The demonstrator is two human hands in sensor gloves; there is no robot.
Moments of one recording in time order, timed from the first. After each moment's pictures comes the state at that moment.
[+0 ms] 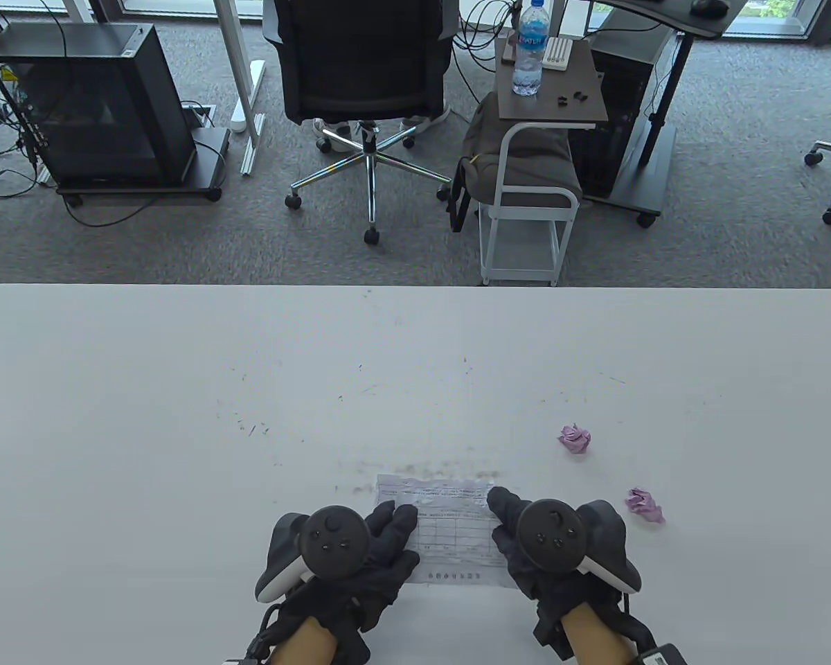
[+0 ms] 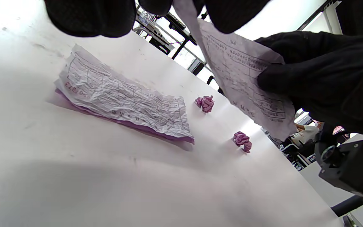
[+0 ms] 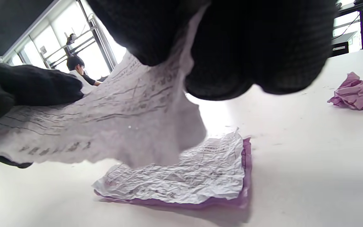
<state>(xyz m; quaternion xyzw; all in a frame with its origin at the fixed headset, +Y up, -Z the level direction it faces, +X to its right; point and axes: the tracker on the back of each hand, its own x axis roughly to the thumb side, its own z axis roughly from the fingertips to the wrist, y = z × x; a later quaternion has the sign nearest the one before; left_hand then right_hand) -0.125 -0.702 -0.244 -0.17 -0.23 0.29 0.91 0.121 -0.675 -0.258 0.16 0.03 0.97 0.17</state>
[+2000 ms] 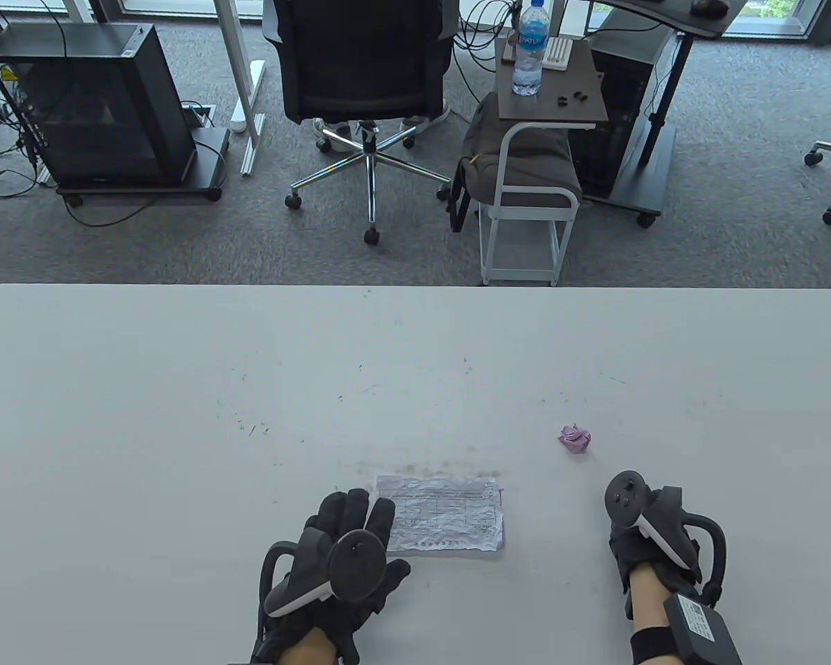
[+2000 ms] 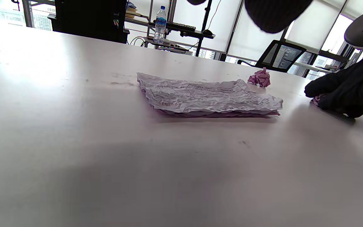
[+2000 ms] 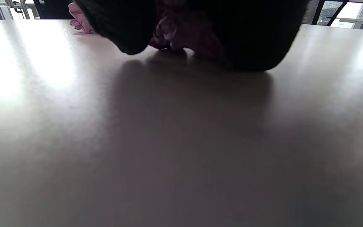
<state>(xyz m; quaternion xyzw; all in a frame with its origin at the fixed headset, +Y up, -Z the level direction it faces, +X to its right) -0.126 -0.719 -0.224 -0.12 -0.21 0.08 0.97 0.266 -0.773 -0.296 -0.13 0.12 0.98 0.01</state>
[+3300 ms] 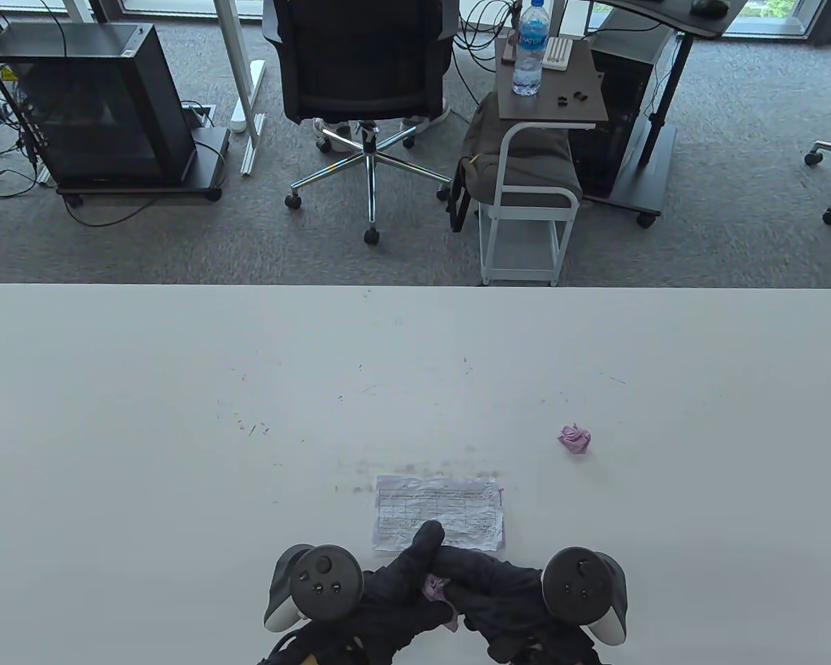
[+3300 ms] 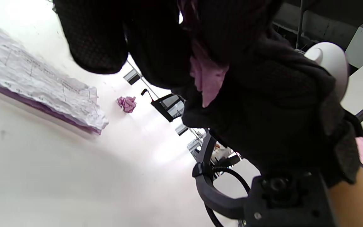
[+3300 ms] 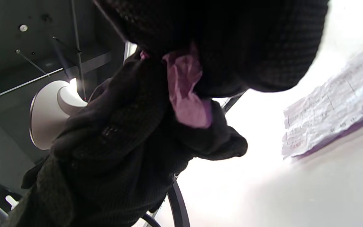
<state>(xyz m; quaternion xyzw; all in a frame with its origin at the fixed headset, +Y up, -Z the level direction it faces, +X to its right) -0.112 -0.705 -0.204 -0.10 -0.35 0.44 0.82 0.102 -0.689 -0.194 0.27 0.02 0.82 0.50</state>
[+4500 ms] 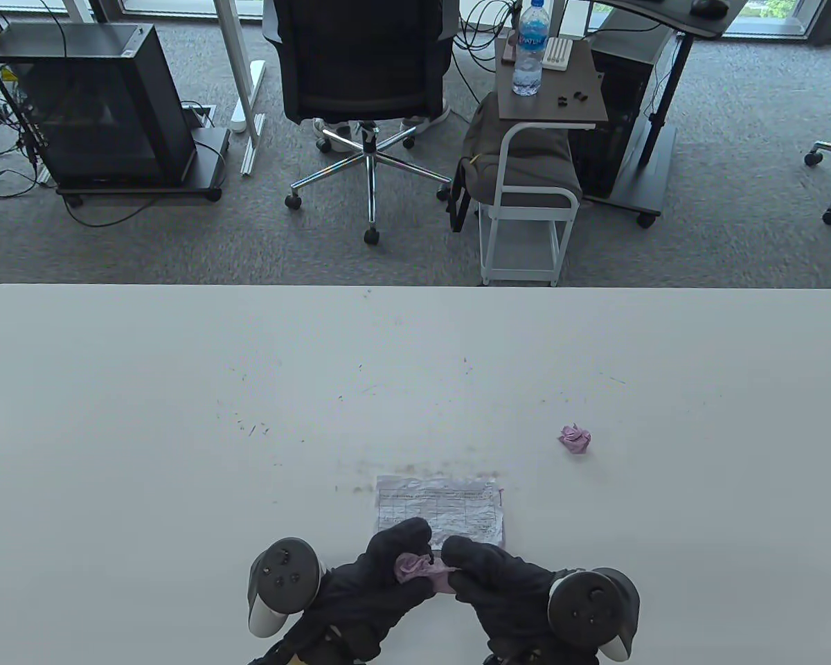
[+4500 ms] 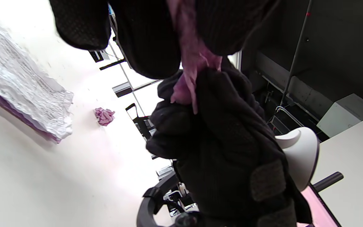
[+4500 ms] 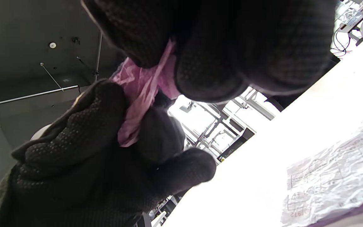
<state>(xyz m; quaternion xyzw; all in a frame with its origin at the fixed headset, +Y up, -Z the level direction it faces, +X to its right) -0.132 -0.709 -0.210 -0.10 -0.31 0.56 0.76 0.112 -0.685 -0.192 0.25 -0.09 0.84 0.48</state>
